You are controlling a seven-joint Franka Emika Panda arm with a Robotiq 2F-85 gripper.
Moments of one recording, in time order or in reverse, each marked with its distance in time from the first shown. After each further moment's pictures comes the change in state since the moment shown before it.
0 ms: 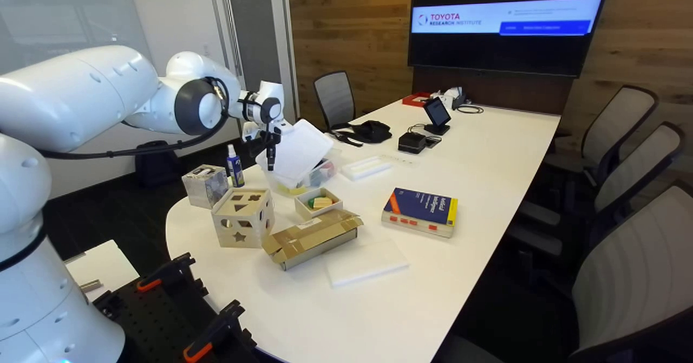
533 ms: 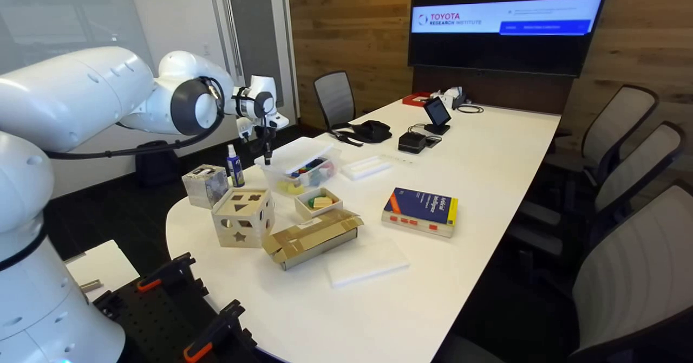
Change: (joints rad) arm 0.038 0.006 -0.003 0.050 -0.041 0.002 -0.075
